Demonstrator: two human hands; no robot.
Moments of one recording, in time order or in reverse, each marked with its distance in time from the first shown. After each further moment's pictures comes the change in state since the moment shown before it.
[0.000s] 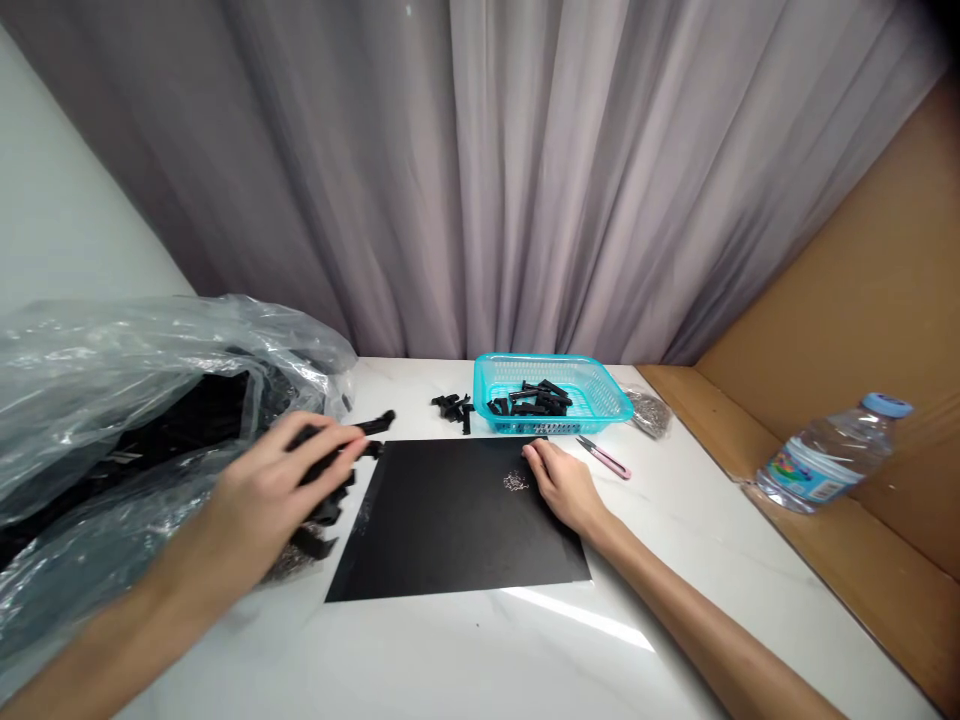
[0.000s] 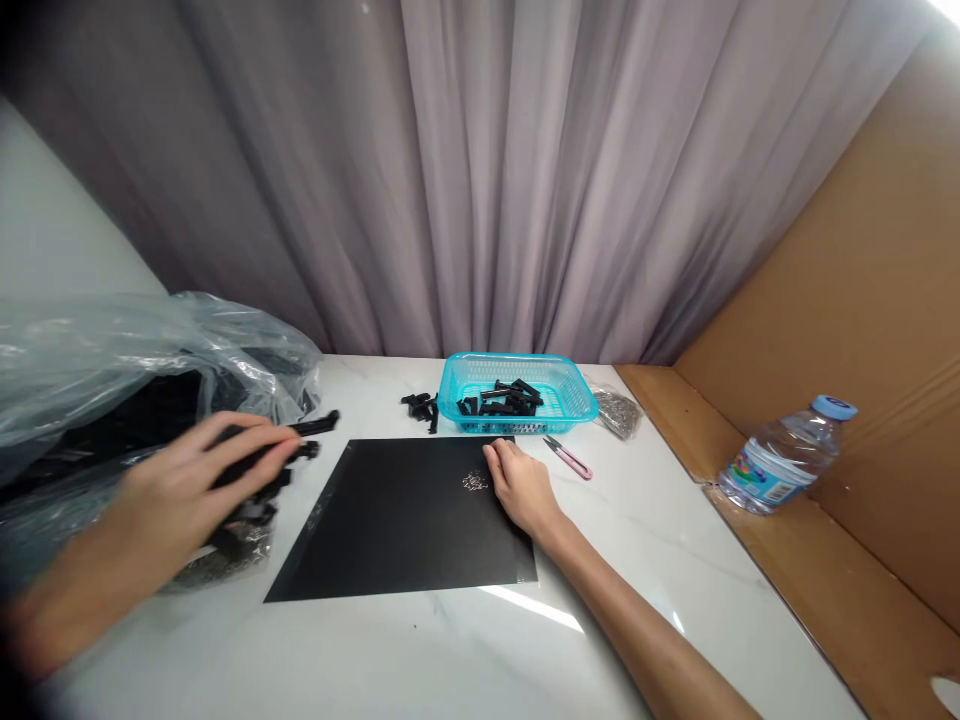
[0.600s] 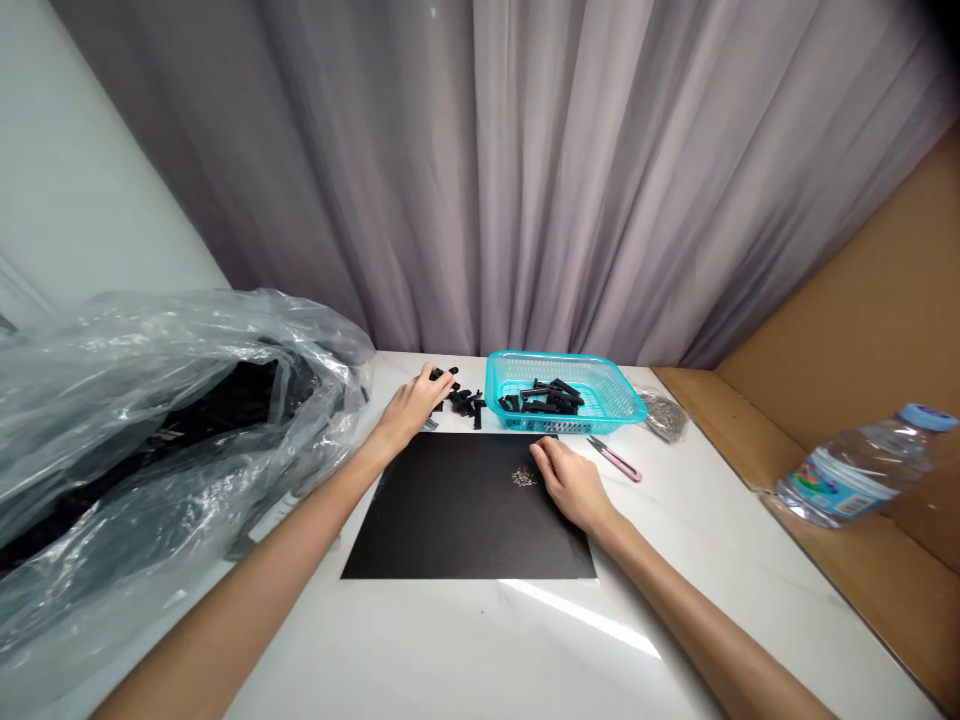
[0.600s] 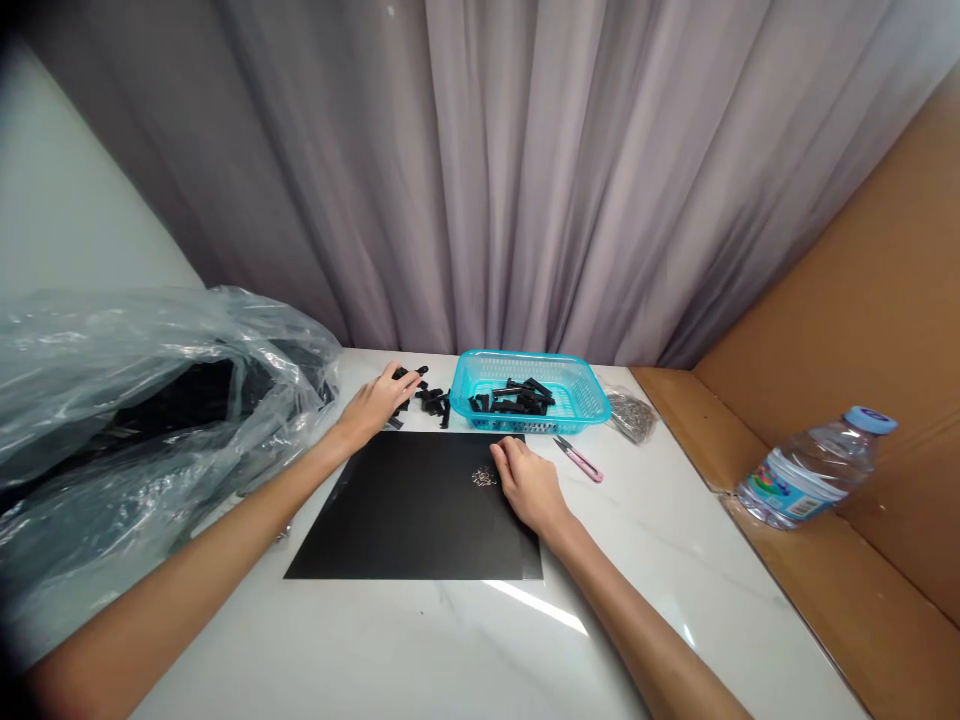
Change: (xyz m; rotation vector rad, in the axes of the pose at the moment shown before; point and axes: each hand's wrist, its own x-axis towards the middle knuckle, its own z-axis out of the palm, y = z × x) left_hand 0.090 -0.019 0.159 0.060 -0.309 -0.332; right_hand -0.001 0.001 0.002 -0.006 -0.030 -0.018
